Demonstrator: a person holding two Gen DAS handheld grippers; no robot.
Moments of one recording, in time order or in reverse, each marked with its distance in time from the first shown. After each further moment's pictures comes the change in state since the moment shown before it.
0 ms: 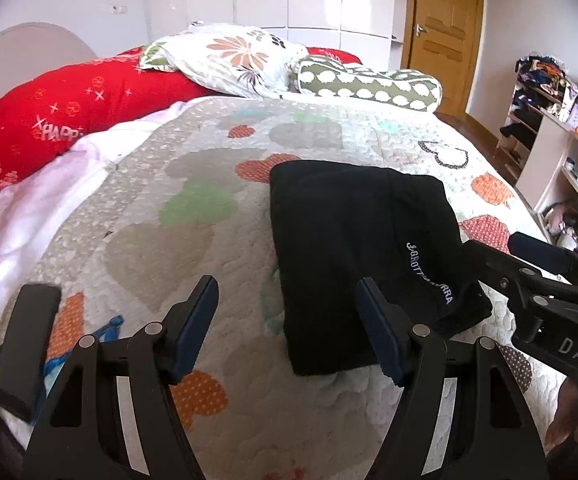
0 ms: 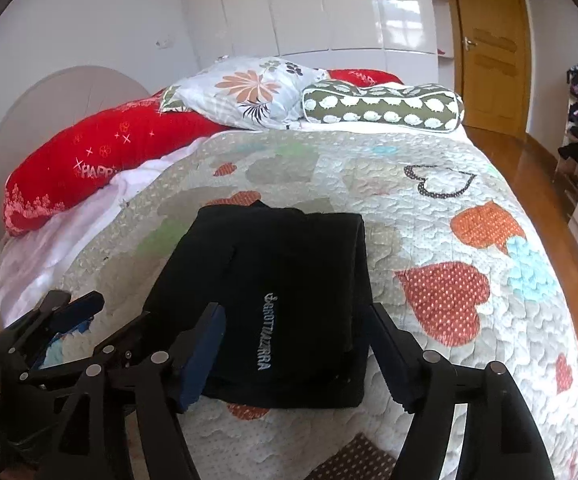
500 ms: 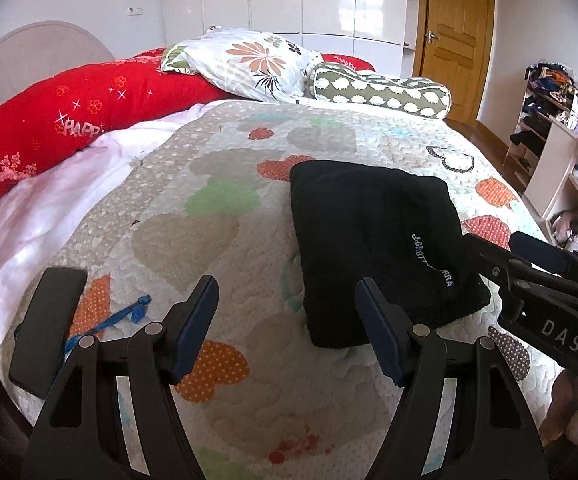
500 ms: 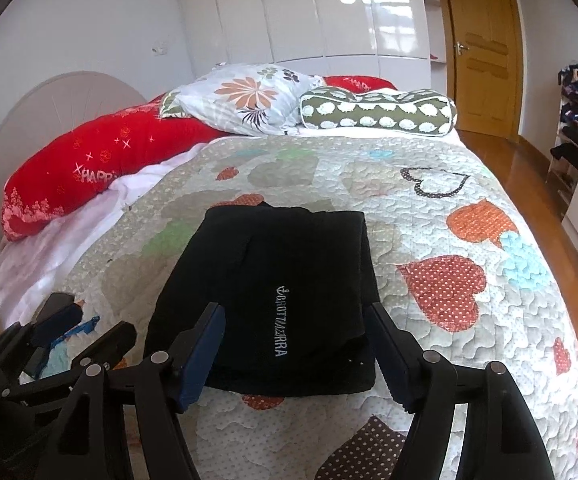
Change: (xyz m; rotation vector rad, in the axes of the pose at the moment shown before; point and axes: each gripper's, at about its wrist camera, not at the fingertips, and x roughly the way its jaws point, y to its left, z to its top) left arm -0.022 0.006 -0.012 -0.024 -0.012 0.036; right arm -0.010 0.007 -0.008 0.005 -0.027 -0.021
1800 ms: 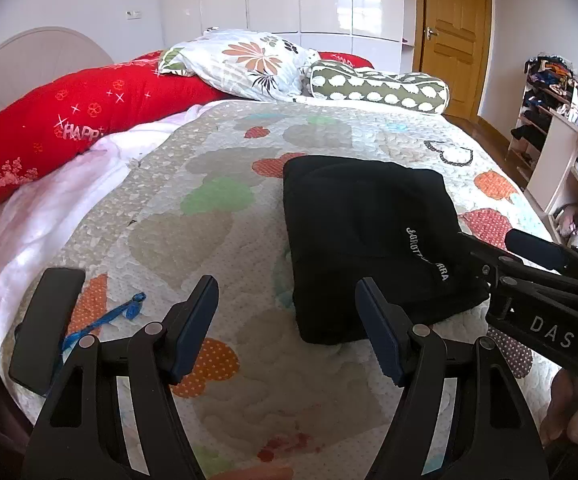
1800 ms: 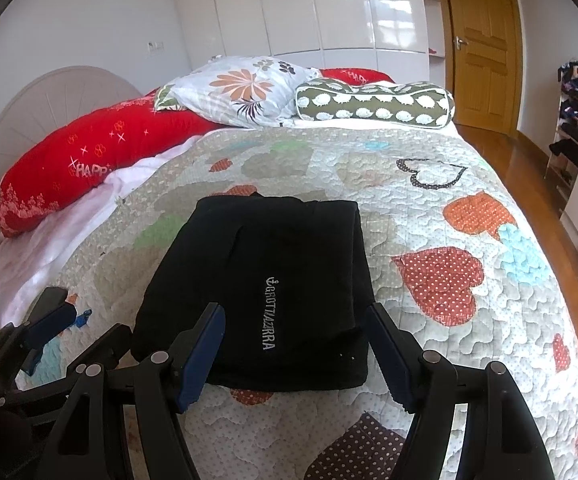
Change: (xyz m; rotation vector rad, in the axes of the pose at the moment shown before) left arm 0.001 -0.009 -0.003 0.018 -0.002 0.014; right arm 0.006 -0.006 -0.003 -0.003 0.025 -0.002
